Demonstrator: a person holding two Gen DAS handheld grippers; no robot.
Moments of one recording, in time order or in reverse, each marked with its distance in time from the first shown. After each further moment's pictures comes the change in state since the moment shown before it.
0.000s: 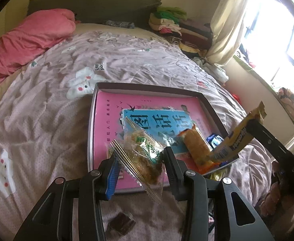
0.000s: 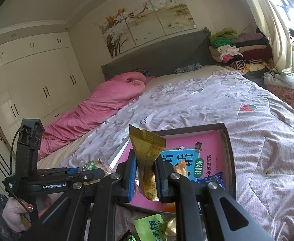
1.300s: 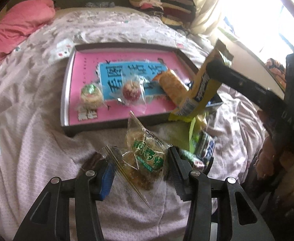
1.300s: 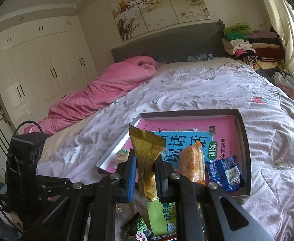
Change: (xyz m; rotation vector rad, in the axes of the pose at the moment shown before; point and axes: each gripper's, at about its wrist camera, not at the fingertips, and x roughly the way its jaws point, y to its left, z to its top) left arm -0.017 -0.029 -0.068 0.098 0.162 -0.069; right arm 0.010 0.020 -0.022 -0.080 0.101 0.047
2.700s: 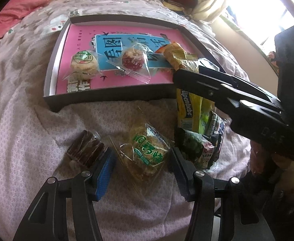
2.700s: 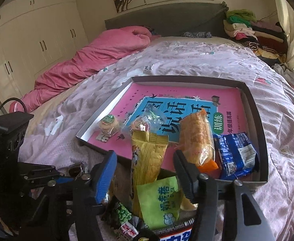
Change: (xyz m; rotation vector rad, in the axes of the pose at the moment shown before) left arm 0.039 0.011 -0.017 -0.014 0.132 -0.031; right arm 0.057 0.005 -0.026 -0.053 0.225 -0.090
